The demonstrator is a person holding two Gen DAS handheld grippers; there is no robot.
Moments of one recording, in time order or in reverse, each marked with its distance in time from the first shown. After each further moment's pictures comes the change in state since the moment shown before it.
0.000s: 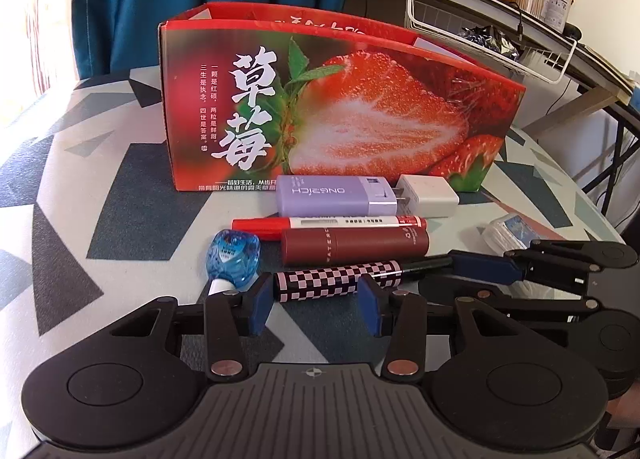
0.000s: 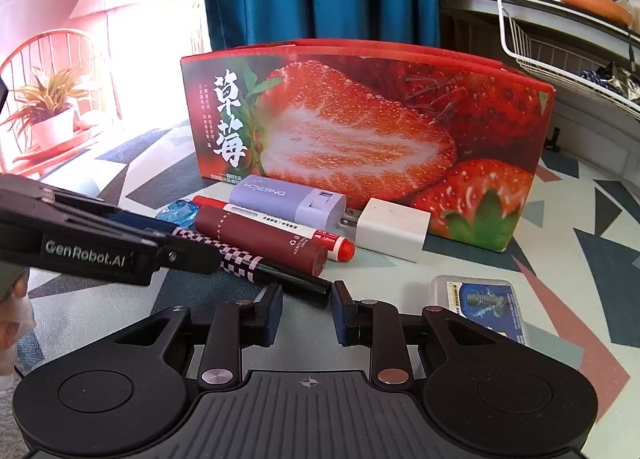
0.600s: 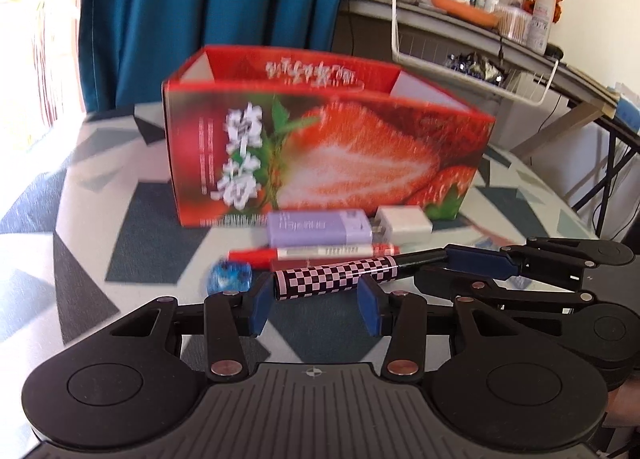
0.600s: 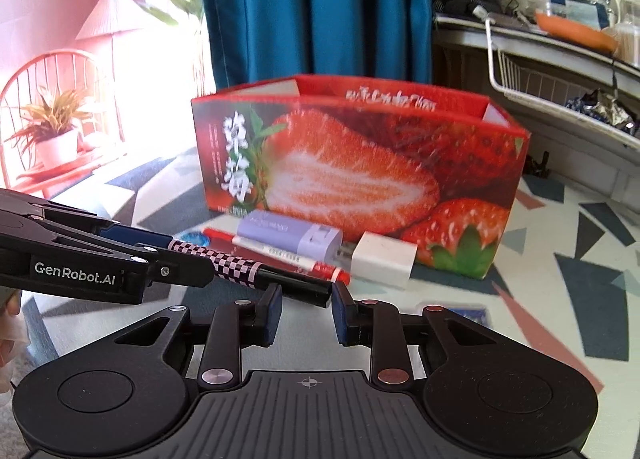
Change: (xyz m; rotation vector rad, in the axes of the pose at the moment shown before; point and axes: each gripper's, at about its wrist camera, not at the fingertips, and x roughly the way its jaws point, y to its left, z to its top) left arm -0.039 -0.014 0.009 0.020 -0.093 0.006; right arm -0.033 0.003 0.013 0.002 -0.097 -0.019
